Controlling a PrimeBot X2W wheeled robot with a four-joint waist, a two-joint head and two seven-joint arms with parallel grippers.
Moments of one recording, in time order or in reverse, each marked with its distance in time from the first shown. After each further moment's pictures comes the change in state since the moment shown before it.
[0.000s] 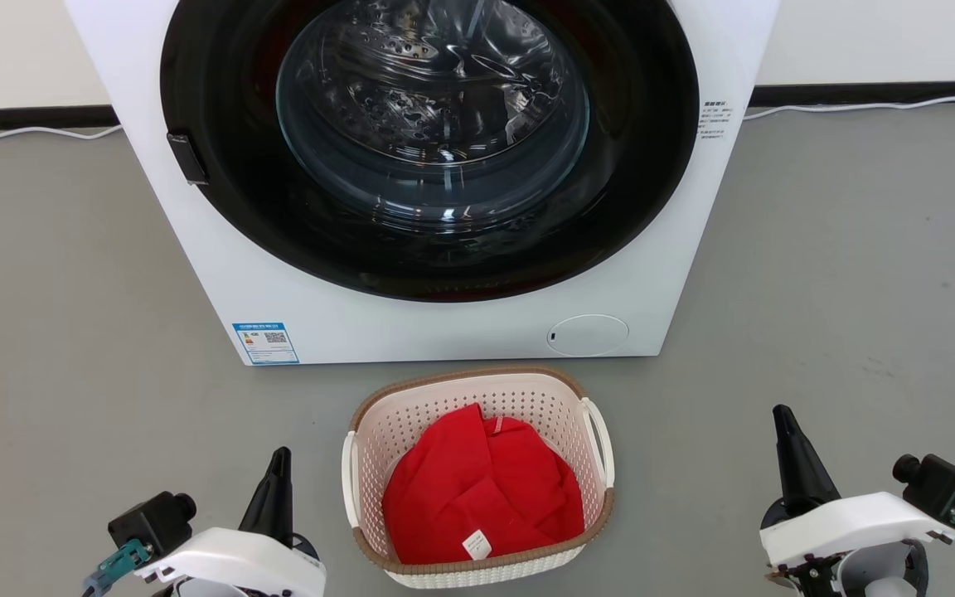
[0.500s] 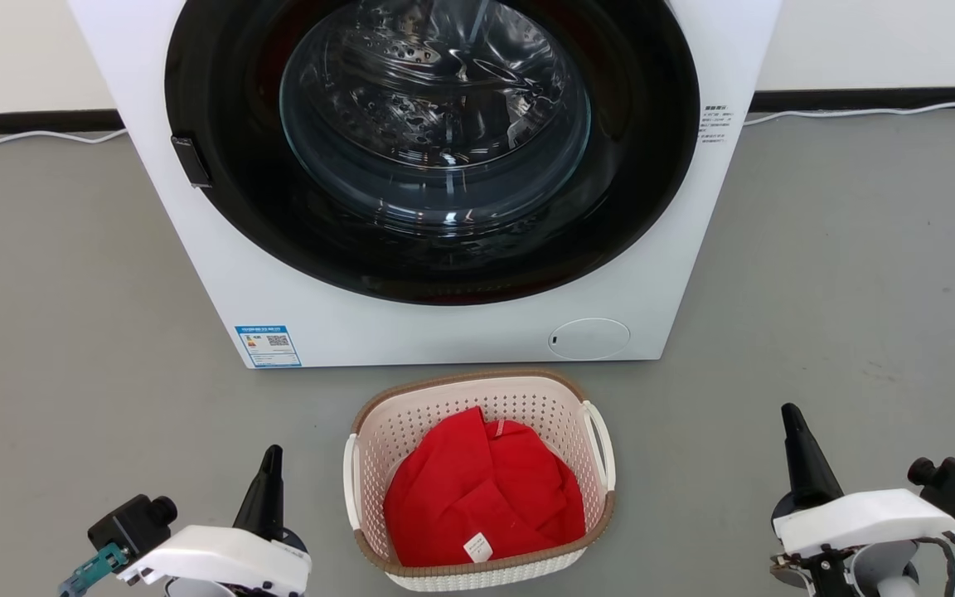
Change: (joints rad) left arm 0.000 0.000 0.024 -0.015 -0.152 -0.010 0.041; right arm 0.001 0.011 -0.029 -0.015 0.147 0.000 0.040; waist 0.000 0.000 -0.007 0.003
